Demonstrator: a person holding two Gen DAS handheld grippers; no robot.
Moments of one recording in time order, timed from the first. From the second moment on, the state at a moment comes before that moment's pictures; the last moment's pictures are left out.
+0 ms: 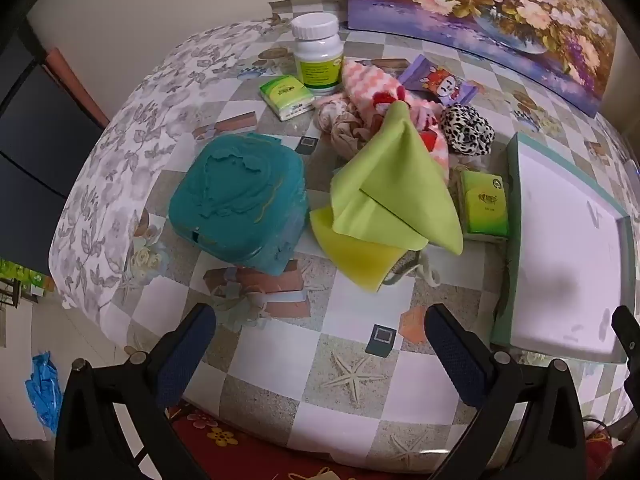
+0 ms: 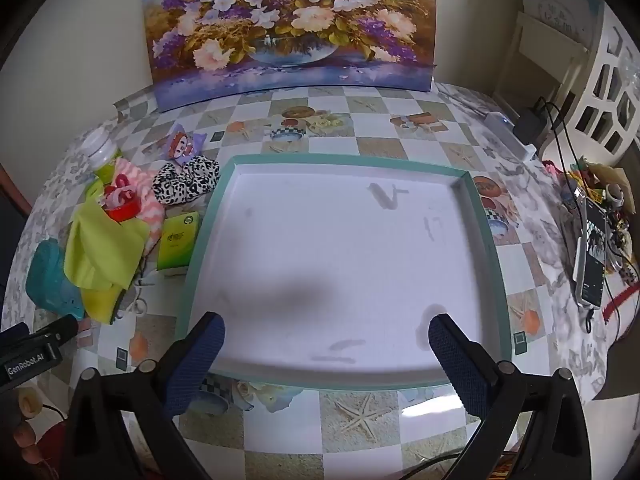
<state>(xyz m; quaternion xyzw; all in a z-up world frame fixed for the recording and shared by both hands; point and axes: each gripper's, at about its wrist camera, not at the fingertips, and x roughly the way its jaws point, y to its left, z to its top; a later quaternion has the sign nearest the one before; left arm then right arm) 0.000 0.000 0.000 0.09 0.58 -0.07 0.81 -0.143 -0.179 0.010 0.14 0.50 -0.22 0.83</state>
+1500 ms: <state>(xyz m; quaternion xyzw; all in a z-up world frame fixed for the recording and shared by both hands) -0.004 -0.006 0.003 0.14 0.57 -0.06 0.81 -0.148 -0.173 0.026 0.13 0.49 -0.20 0.84</state>
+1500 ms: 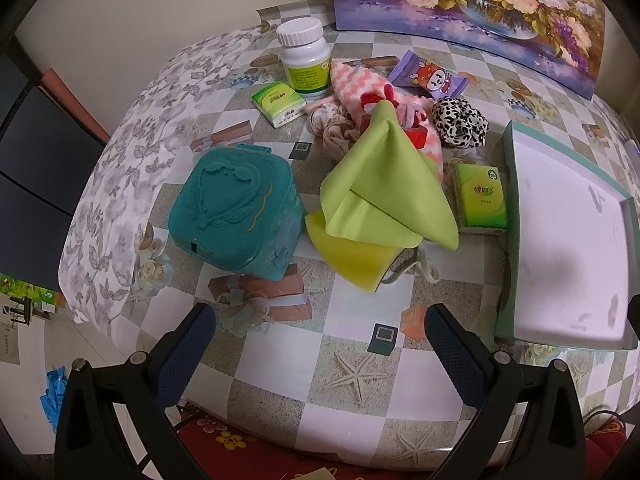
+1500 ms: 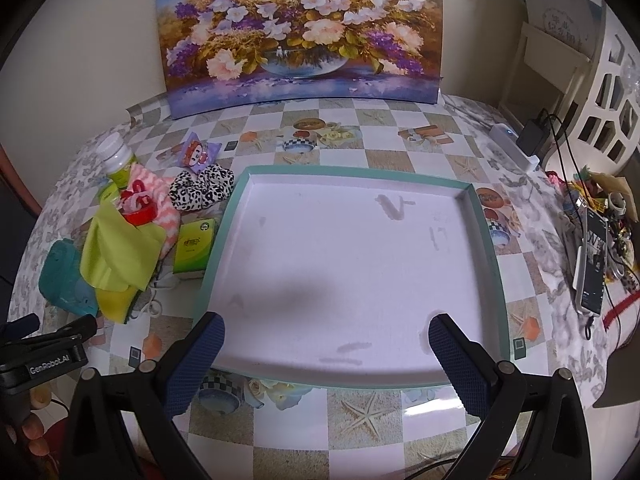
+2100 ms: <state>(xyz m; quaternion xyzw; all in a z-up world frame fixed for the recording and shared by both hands) -0.004 -0.009 0.003 0.15 0.57 -0.06 0.81 -0.153 -0.169 0.034 0.13 0.48 -0.20 0.84</state>
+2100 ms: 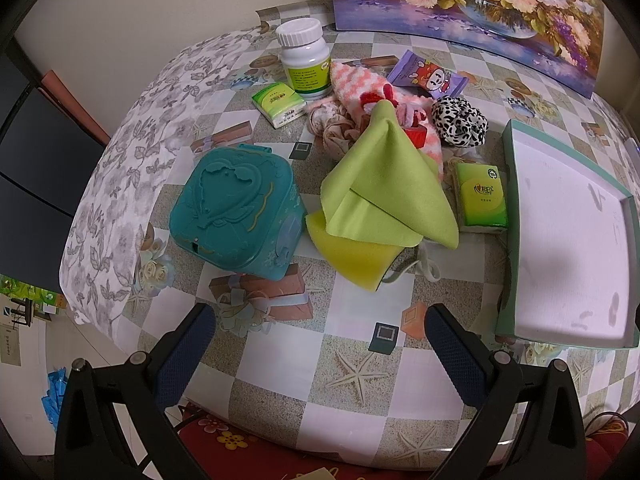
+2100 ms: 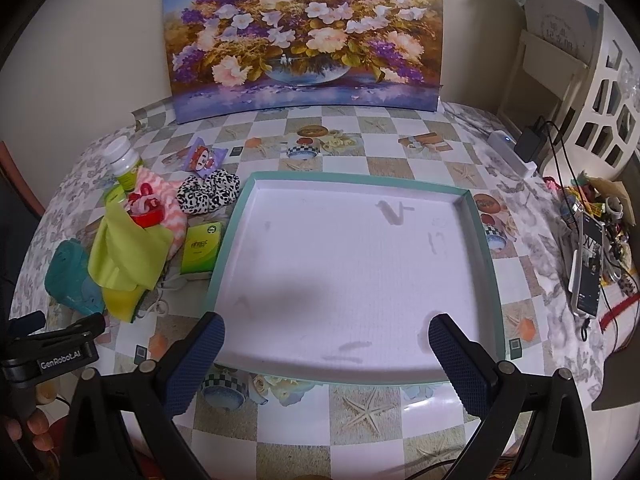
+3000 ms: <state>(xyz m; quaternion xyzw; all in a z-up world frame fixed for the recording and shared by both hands) -0.003 -0.006 0.005 0.14 0.57 -0.06 0.81 -0.151 -0.167 0.030 0.12 0.49 -0.20 0.84</state>
